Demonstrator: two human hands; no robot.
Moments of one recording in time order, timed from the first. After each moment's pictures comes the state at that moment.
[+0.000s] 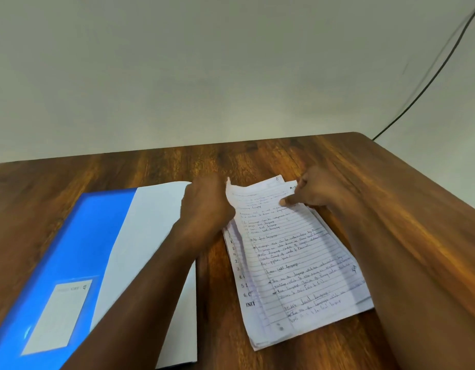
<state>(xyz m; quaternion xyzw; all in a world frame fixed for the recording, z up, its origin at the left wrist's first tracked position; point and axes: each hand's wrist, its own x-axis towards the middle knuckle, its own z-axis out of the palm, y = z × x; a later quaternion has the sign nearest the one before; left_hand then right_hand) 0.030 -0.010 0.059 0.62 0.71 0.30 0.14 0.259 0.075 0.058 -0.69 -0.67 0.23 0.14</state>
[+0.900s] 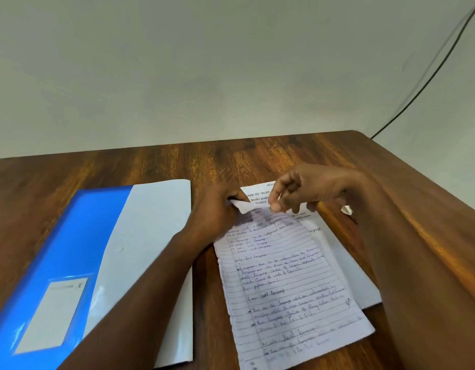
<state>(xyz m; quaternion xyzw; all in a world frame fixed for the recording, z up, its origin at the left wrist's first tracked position) 0.024 0.010 0.009 0.72 0.55 0.40 0.16 0.257 0.043 0.107 -0.49 -0.76 0.42 0.03</state>
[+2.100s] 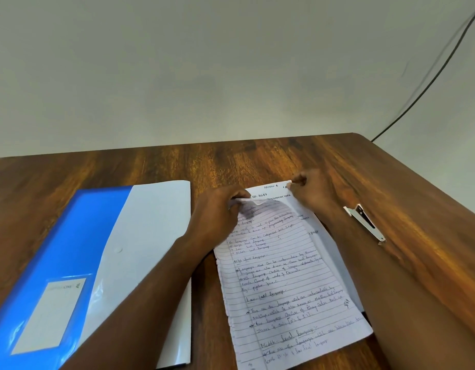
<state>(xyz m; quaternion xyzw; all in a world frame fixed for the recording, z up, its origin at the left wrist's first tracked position) 0.031 0.005 0.004 0.72 0.55 0.41 0.10 0.262 0.098 0.011 -0.65 -0.65 0.18 0.36</state>
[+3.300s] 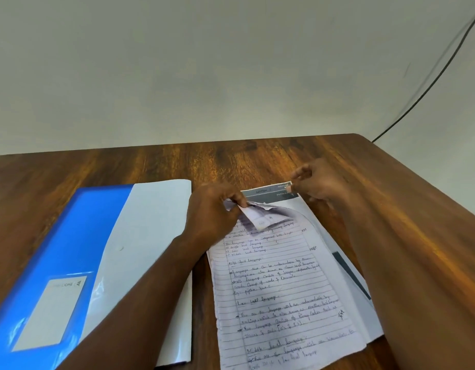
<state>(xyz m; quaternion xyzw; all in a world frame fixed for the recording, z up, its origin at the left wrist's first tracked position) 0.026 0.001 0.002 0.70 0.53 0.48 0.08 0.267 0.076 0.062 -0.63 -0.65 0.32 0.27</state>
